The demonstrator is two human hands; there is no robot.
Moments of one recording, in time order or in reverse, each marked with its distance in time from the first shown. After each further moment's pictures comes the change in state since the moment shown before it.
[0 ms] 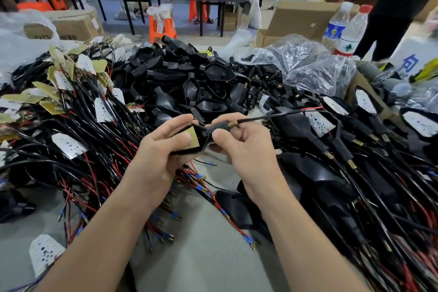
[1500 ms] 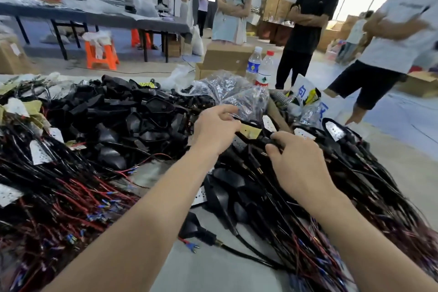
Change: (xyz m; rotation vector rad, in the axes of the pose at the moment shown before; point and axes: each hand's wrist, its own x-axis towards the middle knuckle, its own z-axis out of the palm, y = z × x) left_hand 0.023 0.026 0.207 0.571 -0.142 0.103; right_hand -0.061 -0.113 -0.151 -1.365 0.418 0.038
